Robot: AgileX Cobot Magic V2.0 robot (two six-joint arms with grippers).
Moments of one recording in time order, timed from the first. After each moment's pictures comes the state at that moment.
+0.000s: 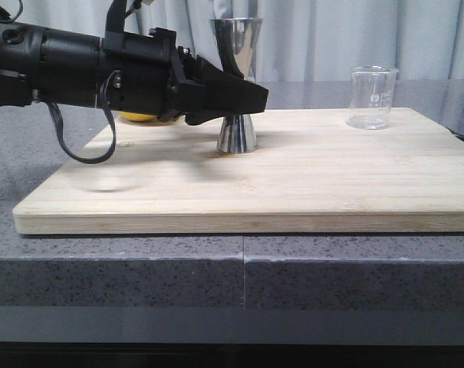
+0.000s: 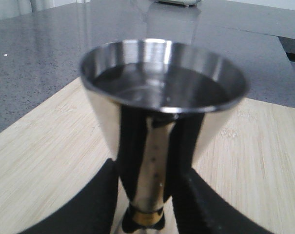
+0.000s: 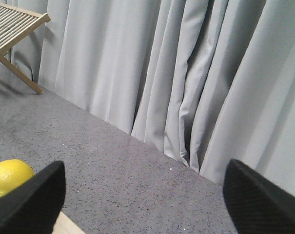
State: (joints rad) left arm -0.41 1.91 -1.07 1.25 -0.97 -0.83; right arm -0.03 1.31 -0.87 -0.97 -0.79 0.63
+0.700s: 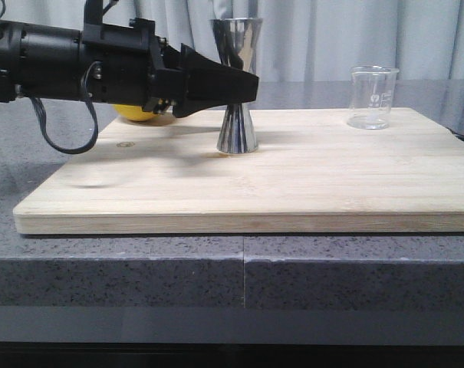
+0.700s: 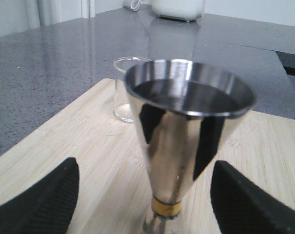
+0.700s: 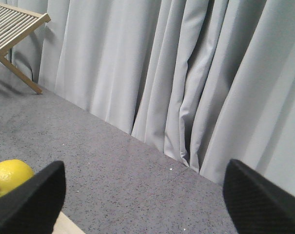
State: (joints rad) left arm -0.36 1.91 -1.07 1.26 -1.05 -0.83; right arm -0.03 1.31 -0.87 -0.97 -0.79 0.64
